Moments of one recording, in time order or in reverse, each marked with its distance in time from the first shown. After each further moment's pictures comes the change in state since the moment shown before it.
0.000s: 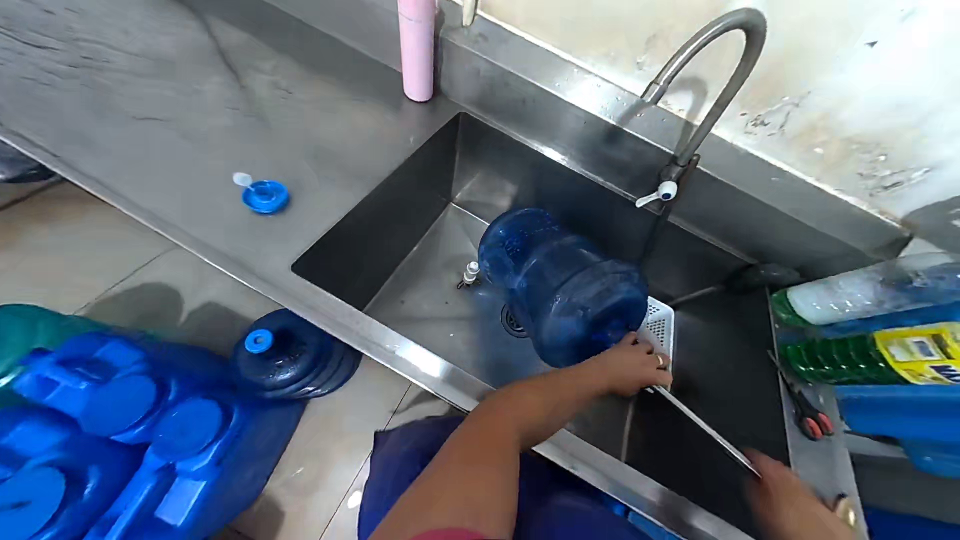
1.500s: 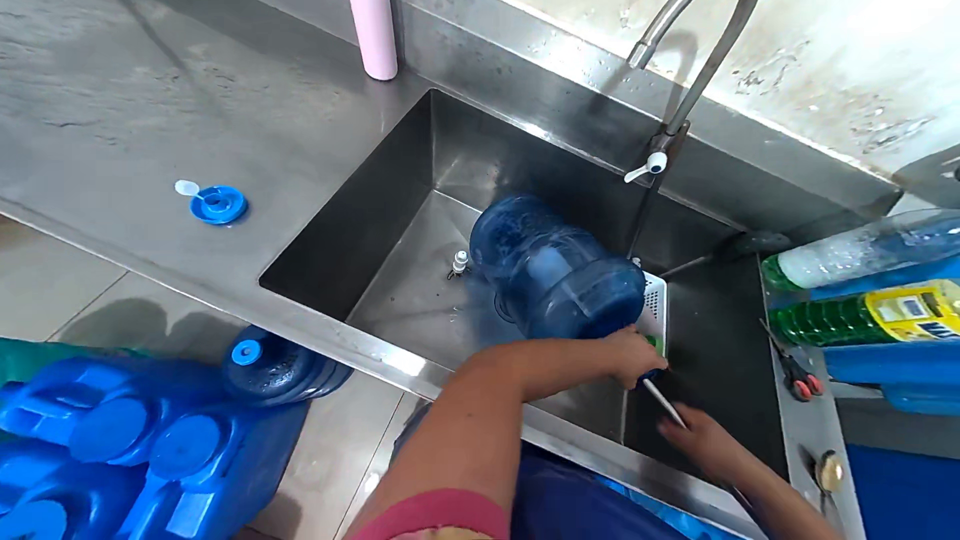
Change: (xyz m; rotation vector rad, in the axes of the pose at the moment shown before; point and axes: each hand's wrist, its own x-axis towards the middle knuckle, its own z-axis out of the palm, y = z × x) left_hand 0.016 0.009 -0.020 0.019 -0.433 -0.050; right_hand 0.041 -0.063 0.013 0.591 -0.393 -0.084
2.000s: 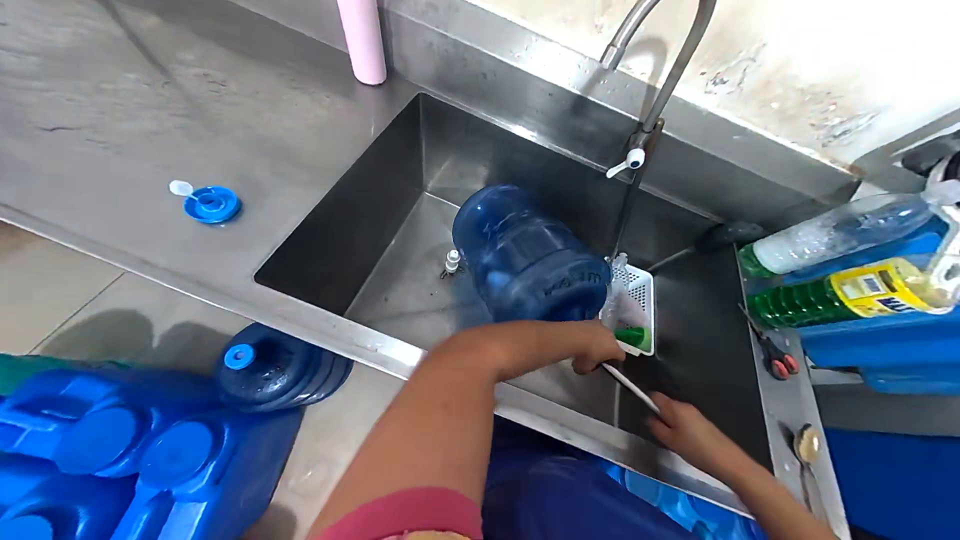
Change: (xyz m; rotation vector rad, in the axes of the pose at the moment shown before) left_hand -0.029 -0.011 0.002 0.052 -0.157 0.034; right_hand -0.010 -0.009 0.012 -0.368 0.114 -0.134
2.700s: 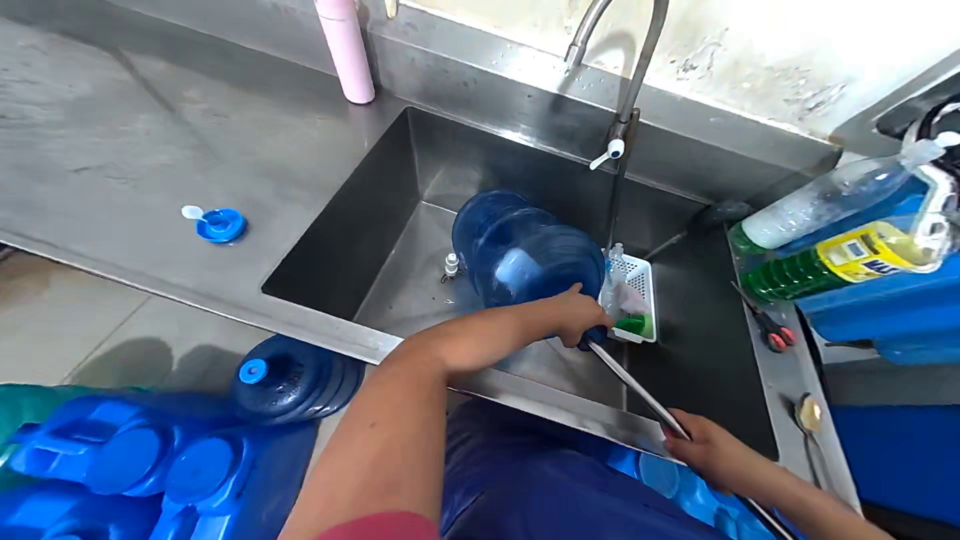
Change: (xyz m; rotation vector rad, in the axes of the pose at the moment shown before) left_hand -0.044 0.003 -0.022 -0.077 0.165 -0.079; right_hand -0.052 0.000 0.008 0.600 -0.193 0.020
